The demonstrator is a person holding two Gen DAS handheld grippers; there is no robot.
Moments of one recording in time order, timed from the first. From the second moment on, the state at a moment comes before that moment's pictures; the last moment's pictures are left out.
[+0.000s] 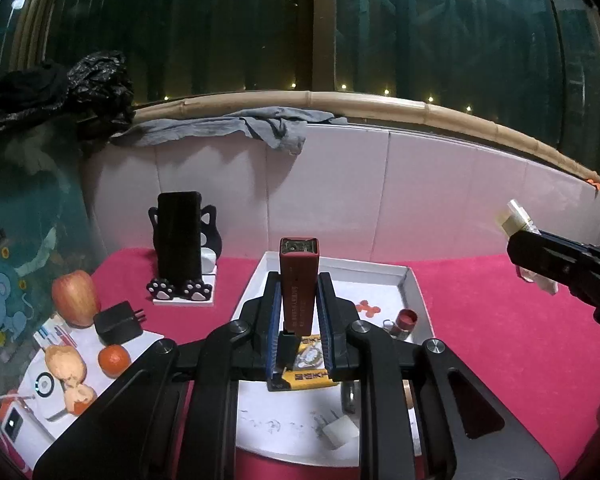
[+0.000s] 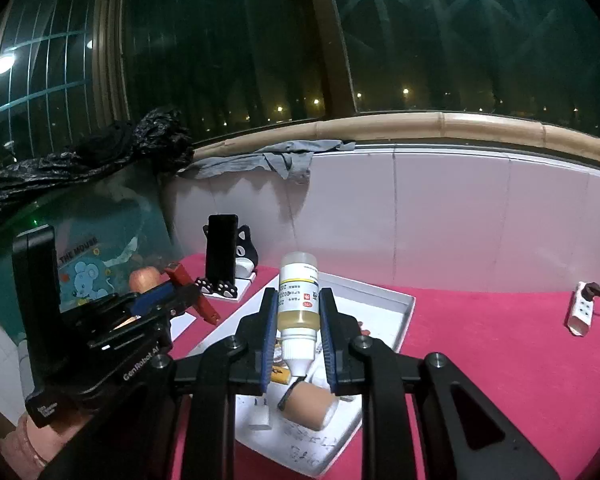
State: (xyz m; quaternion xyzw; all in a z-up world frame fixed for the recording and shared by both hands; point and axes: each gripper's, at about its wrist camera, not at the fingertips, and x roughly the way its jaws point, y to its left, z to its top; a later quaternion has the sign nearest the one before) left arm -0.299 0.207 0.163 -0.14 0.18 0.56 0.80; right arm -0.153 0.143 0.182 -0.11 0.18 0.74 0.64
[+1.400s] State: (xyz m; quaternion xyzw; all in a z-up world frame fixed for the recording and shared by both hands) left arm -0.234 0.336 0.091 -0.20 0.33 0.53 0.76; right arm -0.154 0.253 0.118 -0.16 0.26 0.69 0.66
